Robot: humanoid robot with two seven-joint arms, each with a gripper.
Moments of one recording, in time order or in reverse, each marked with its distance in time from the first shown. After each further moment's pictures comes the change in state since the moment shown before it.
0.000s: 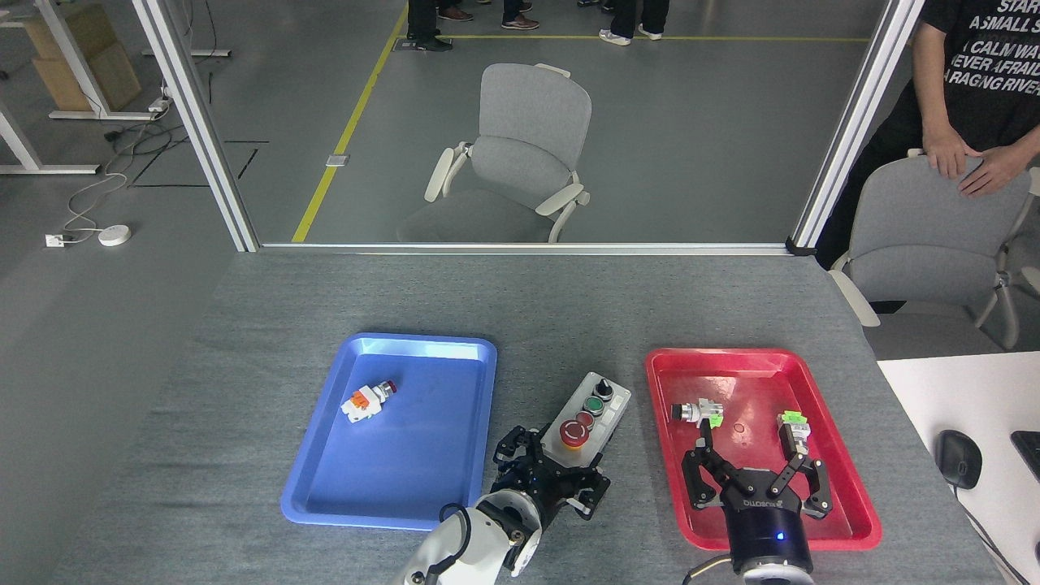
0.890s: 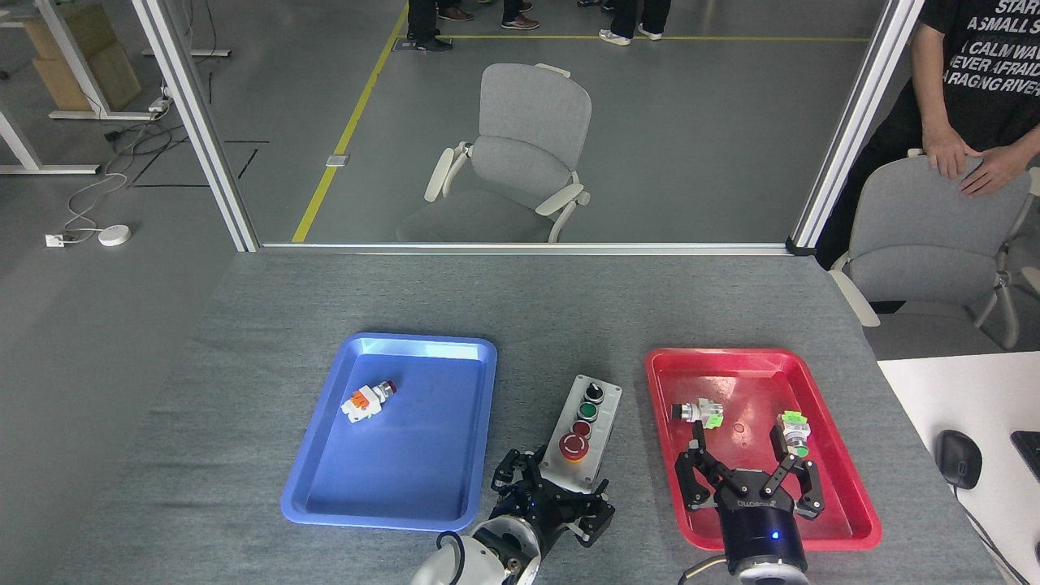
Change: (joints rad) left arm 0.090 0.032 0.011 -0.104 -0.003 0.011 -0.002; right arm -0.002 0.002 0.010 0.001 -0.025 -0.021 0.011
